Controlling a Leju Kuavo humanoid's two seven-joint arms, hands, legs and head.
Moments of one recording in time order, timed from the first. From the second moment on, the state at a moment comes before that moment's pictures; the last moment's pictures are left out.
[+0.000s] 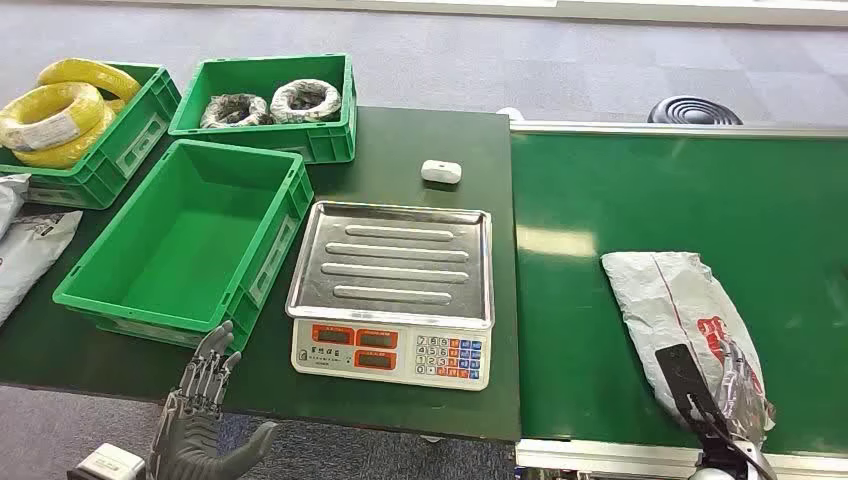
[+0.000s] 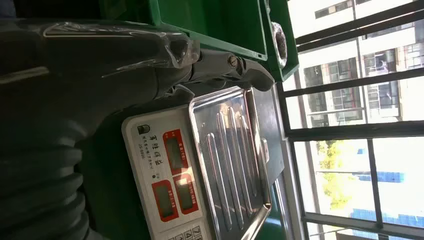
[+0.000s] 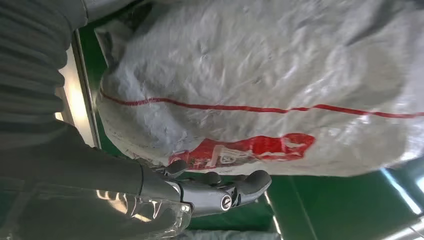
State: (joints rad) left arm 0.36 0.16 -0.40 -1.91 0.03 0.26 -0.43; right arm 0.01 -0.29 -0.10 -1.12 0.58 -0.24 0.08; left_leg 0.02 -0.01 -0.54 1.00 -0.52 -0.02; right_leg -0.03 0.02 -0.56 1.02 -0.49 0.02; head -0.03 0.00
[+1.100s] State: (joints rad) left arm 0.29 0.06 -0.29 -1.89 -0.01 0.07 -0.46; right arm -0.21 -0.18 0.06 -1.51 0.64 -0.46 -0.24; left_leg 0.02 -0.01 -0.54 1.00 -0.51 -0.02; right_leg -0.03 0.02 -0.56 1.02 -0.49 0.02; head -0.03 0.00
